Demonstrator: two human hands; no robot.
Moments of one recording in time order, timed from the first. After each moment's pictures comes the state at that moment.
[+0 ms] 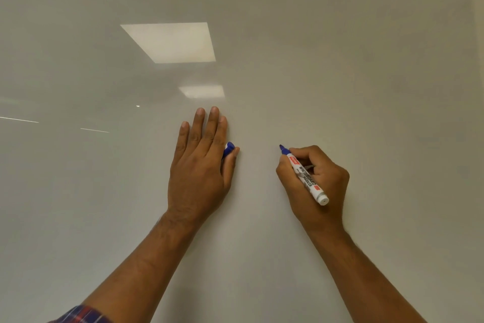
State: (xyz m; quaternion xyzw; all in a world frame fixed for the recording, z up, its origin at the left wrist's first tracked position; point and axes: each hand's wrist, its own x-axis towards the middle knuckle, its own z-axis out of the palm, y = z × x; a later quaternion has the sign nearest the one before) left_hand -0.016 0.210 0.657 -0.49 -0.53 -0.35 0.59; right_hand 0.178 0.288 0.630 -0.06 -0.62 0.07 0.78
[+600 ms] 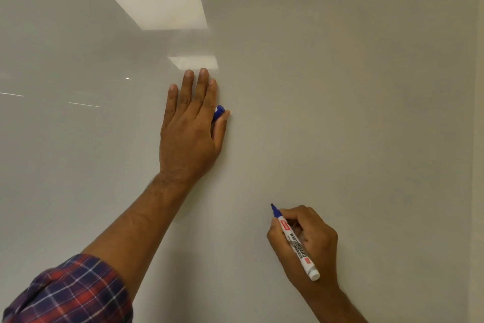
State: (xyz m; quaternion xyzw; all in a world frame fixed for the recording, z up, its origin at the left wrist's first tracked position) left_hand -0.015 0.209 0.659 -0.50 -0.54 -0.35 0.58; right_hand 0.191 0.275 0.479 -0.14 -0.67 0.06 0.72
